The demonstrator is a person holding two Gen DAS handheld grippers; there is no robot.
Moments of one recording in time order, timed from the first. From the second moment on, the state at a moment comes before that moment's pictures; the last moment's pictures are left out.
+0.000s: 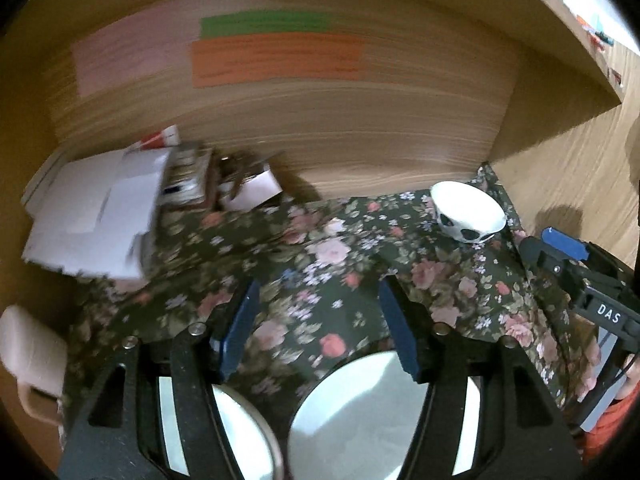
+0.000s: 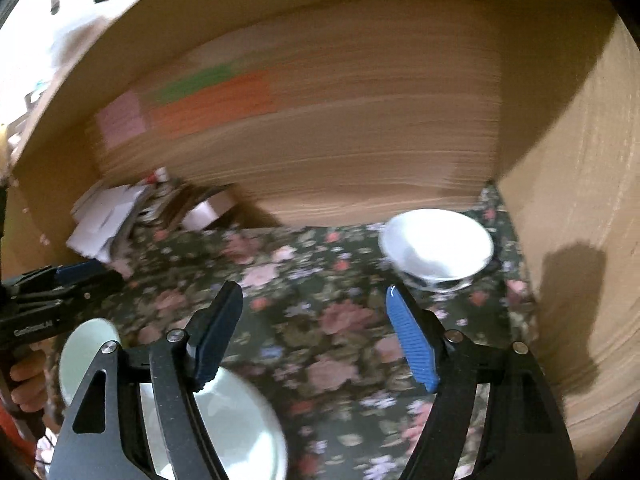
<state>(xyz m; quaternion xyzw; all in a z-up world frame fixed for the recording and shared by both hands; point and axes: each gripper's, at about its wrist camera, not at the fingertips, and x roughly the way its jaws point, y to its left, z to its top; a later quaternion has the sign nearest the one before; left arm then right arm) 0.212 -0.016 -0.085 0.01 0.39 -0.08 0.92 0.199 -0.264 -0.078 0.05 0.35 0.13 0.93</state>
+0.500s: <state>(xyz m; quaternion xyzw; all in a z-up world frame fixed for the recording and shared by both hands) 0.289 -0.088 -0.110 0.05 0.43 -0.10 0.90 0.264 -0.328 -0.126 0.08 0.39 0.04 0.92</state>
